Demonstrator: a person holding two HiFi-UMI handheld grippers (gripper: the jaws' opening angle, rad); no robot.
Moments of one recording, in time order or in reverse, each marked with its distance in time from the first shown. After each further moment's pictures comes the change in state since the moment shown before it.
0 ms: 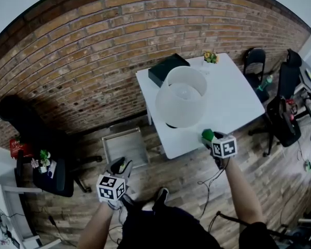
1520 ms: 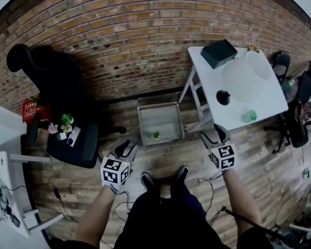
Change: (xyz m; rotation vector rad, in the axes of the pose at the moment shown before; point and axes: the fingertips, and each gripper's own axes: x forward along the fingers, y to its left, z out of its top) left arm -0.202 0.189 -0.097 -0.051 -0.007 0.064; right arm 0.009 0.364 0.012 -0.341 -0.292 0.051
